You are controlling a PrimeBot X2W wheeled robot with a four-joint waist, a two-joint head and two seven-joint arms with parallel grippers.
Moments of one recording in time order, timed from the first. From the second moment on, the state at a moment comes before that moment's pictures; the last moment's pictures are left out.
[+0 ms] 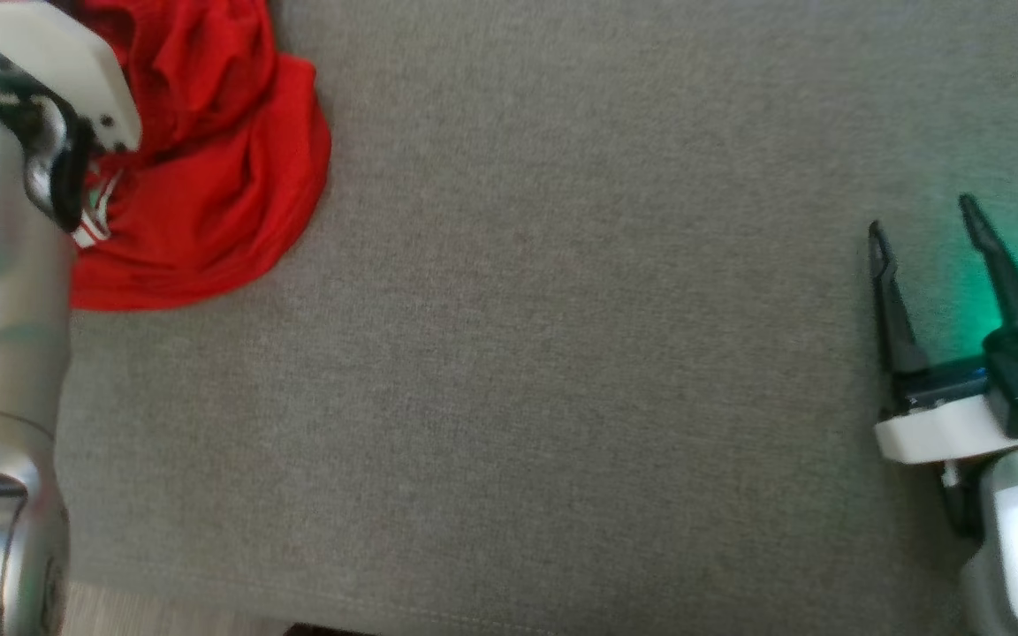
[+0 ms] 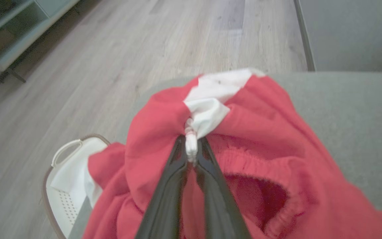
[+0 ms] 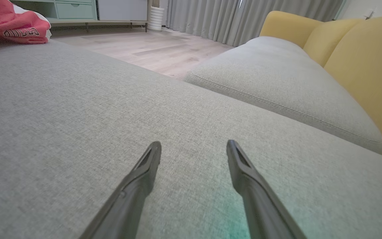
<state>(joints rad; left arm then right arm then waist) -1.11 0.25 -0.14 1.01 -0.22 -0.08 0.24 -0.17 -0.18 -0.03 0.09 -0.19 0.13 -0.26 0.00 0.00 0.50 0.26</state>
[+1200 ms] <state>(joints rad) -0.90 0.31 -0.75 0.33 -0.64 -0.13 0.22 -0.03 -0.05 0.08 0.21 -0.04 0.13 -0.26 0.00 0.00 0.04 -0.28</state>
